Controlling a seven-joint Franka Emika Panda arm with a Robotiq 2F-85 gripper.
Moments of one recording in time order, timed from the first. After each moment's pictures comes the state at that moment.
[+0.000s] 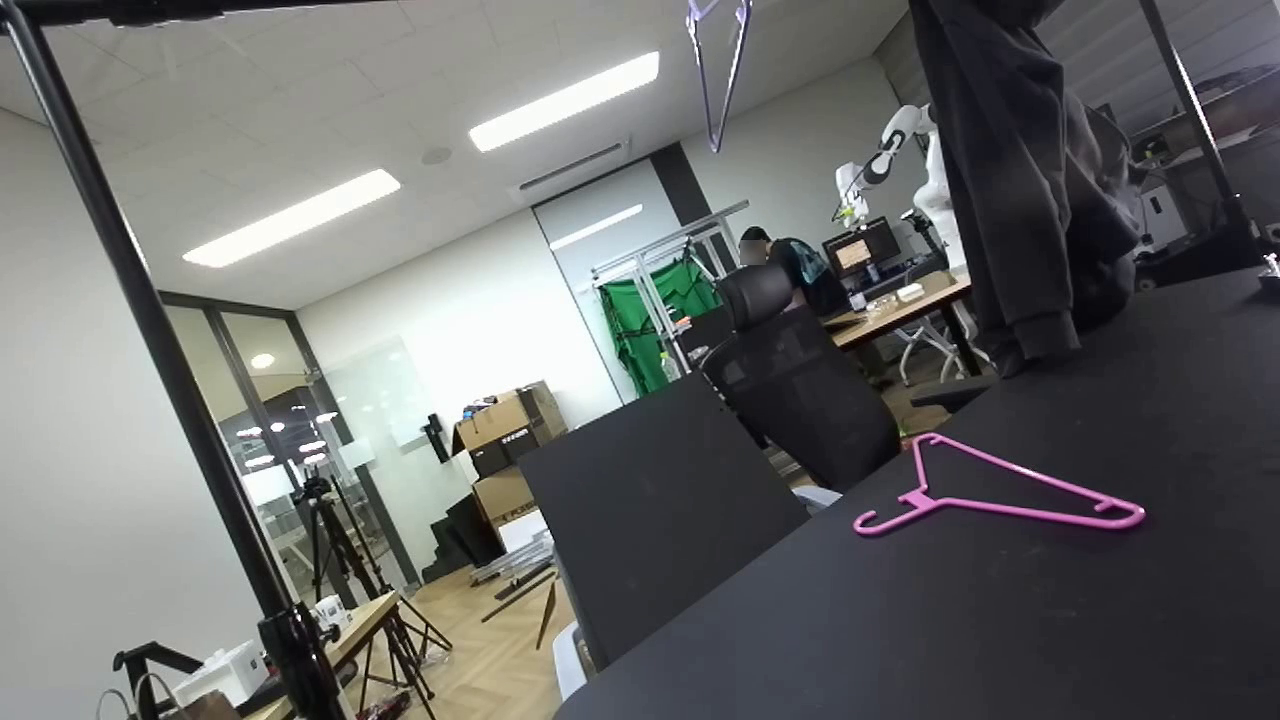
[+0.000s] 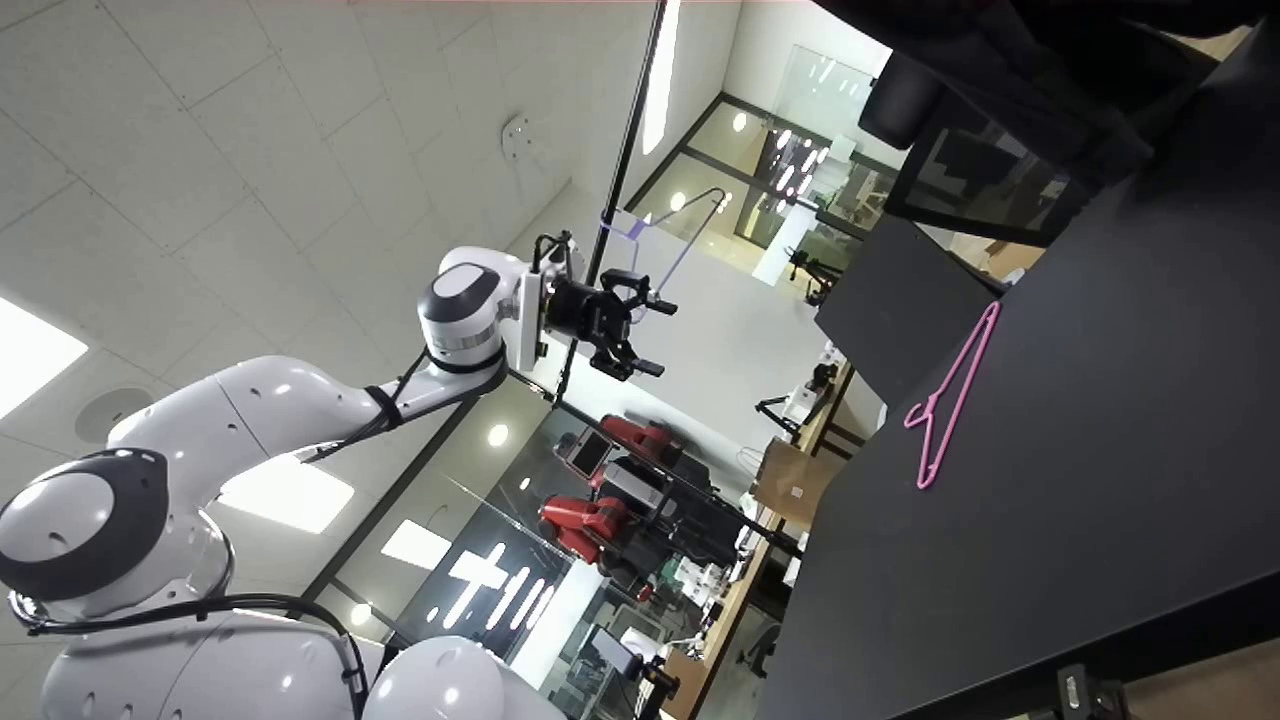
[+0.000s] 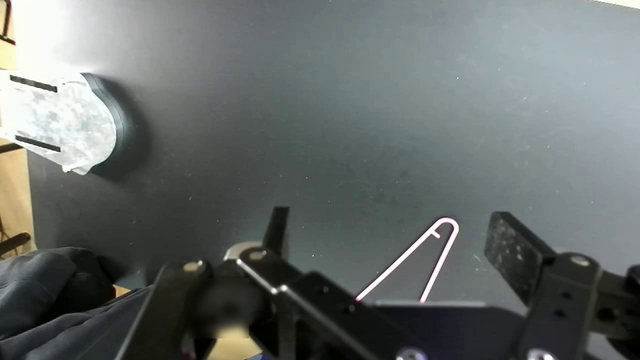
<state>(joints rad) -0.05 -0.38 -0.06 -2.23 -0.22 1.93 -0.28</state>
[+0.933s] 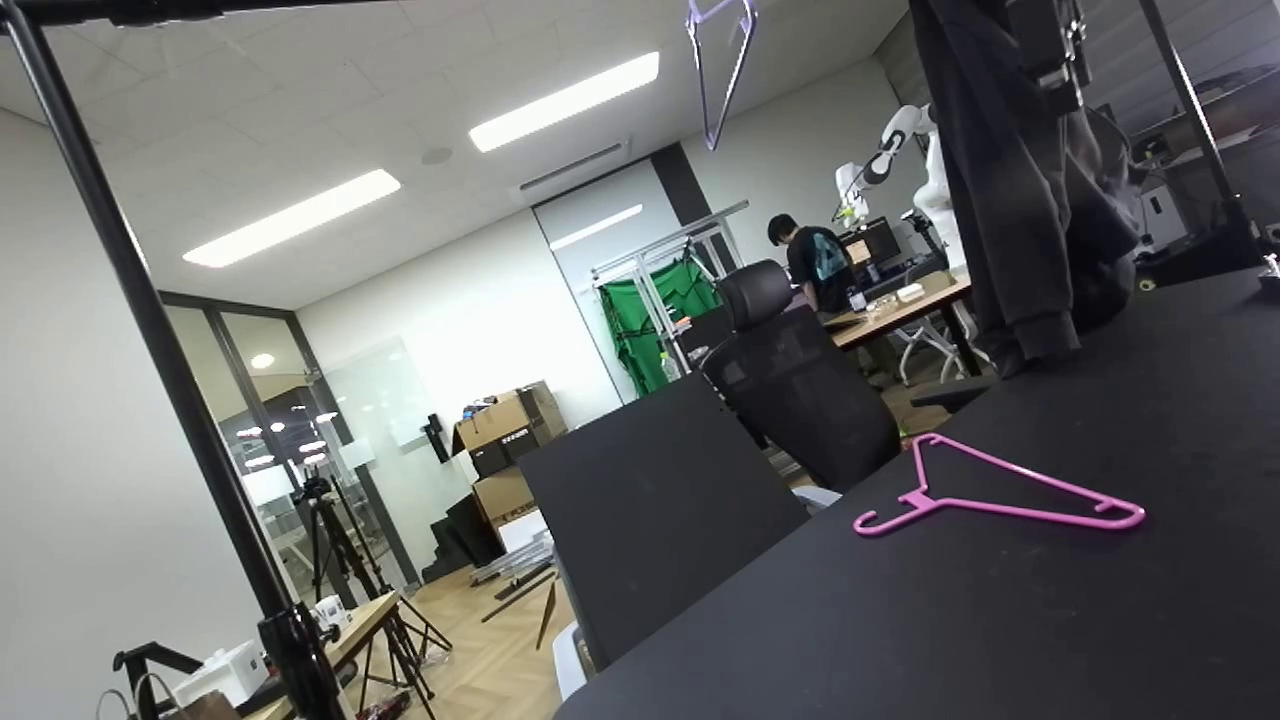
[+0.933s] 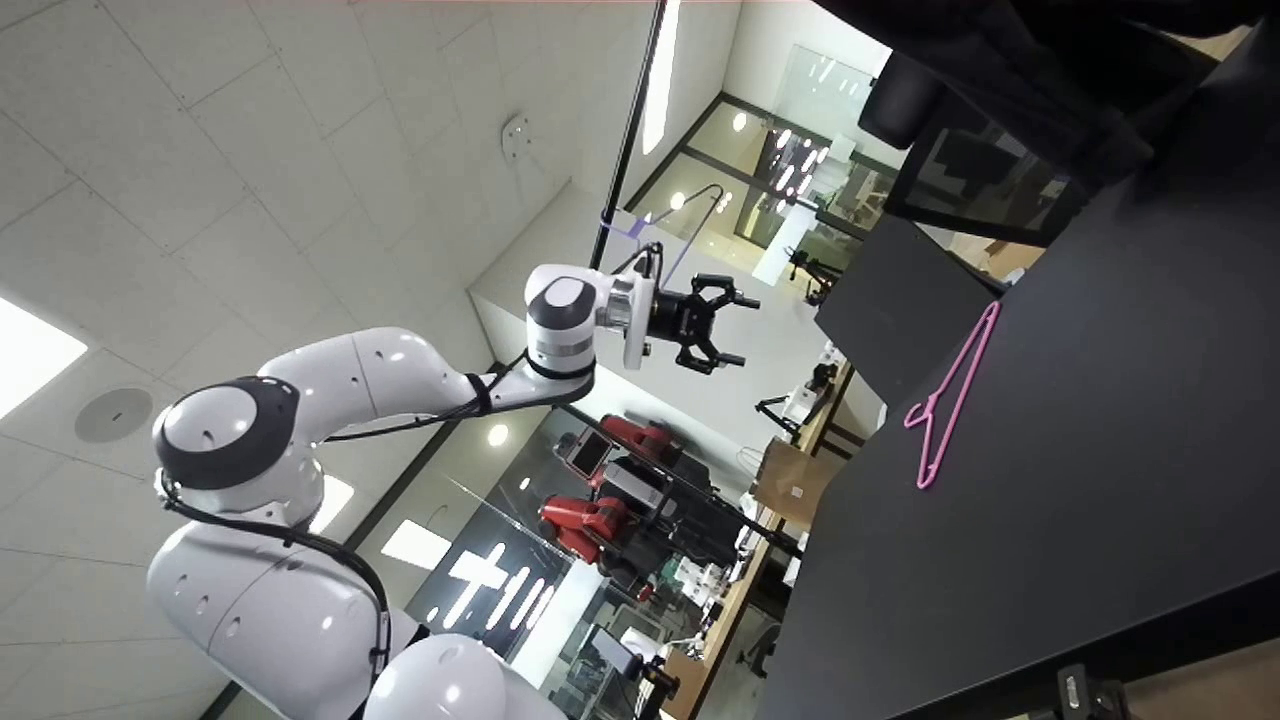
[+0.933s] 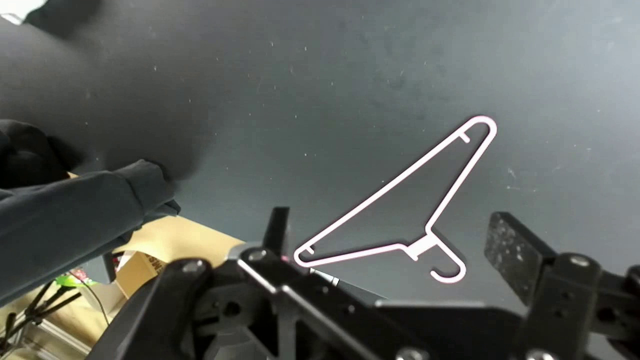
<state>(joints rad) -0.03 -0.04 -0.04 -2.16 -0.22 2.36 -0.27</state>
